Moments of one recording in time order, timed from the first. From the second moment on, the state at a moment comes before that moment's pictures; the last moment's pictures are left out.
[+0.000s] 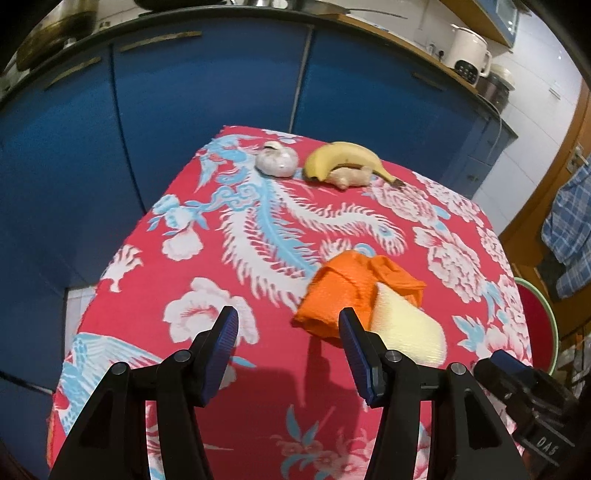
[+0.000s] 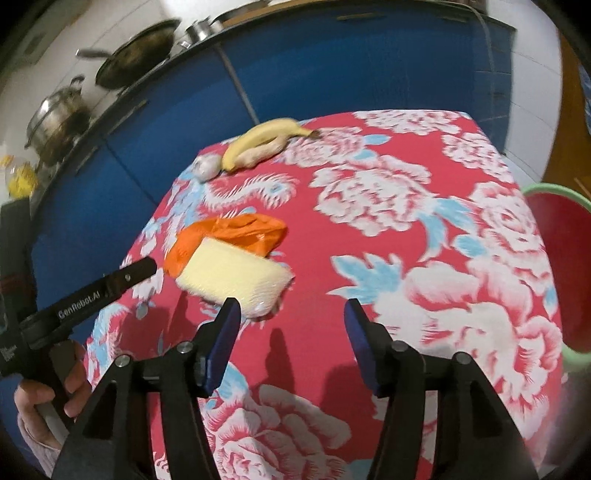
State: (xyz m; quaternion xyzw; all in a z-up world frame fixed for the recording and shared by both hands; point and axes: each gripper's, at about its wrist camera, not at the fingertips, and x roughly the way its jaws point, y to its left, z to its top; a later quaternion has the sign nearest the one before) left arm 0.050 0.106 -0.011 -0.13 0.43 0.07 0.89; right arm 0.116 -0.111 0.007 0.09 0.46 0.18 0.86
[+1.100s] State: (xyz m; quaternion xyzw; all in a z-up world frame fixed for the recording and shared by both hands) left arm 0.048 0.133 -0.023 -0.15 0.44 0.08 0.88; right arm 0.143 -0.049 -0.017 -0.02 0.48 0.23 0.85
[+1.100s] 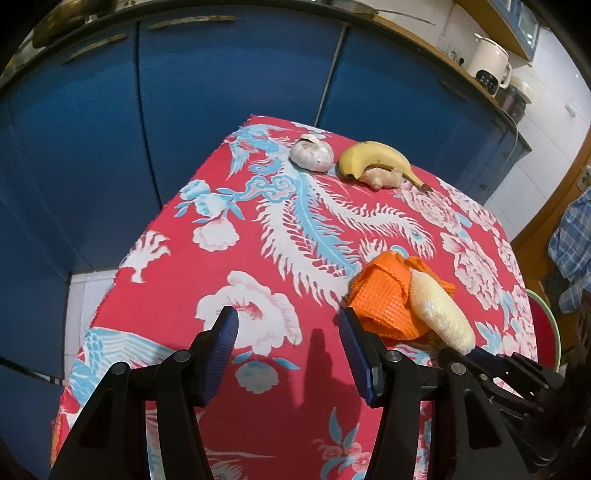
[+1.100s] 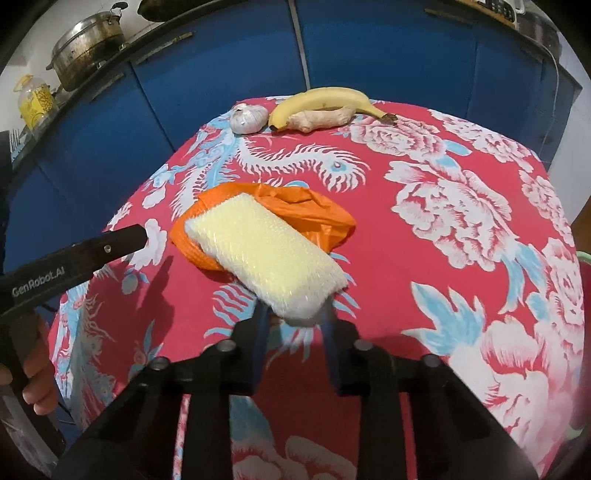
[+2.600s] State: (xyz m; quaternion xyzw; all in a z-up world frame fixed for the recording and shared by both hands) left arm 0.057 0.138 -0.025 -0.15 0.44 0.07 0.88; right arm 0.152 -0.033 -0.009 -0.06 0.45 0.25 0.85
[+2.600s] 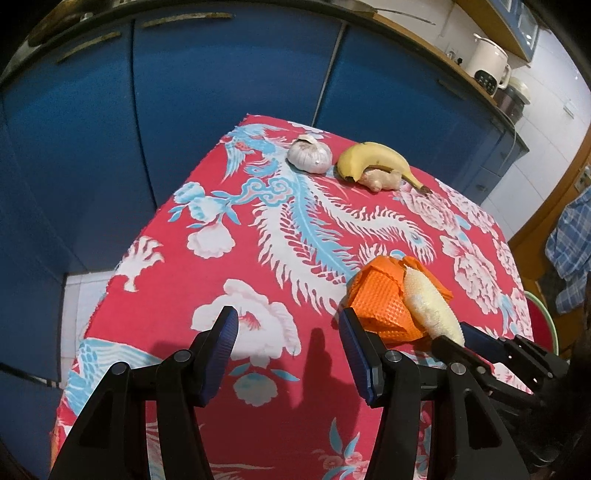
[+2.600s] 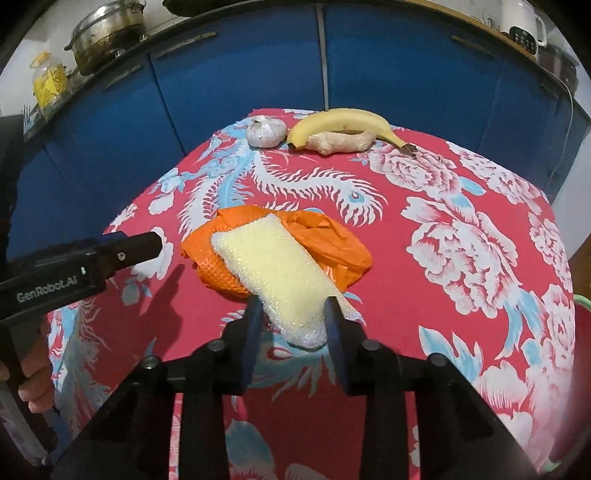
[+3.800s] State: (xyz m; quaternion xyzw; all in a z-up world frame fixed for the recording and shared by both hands) left arm 0.095 0.065 -0.045 -0.10 0.47 -0.03 0.88; right arm 0.132 -0.146 0.020 0.06 0.43 0.17 0.89
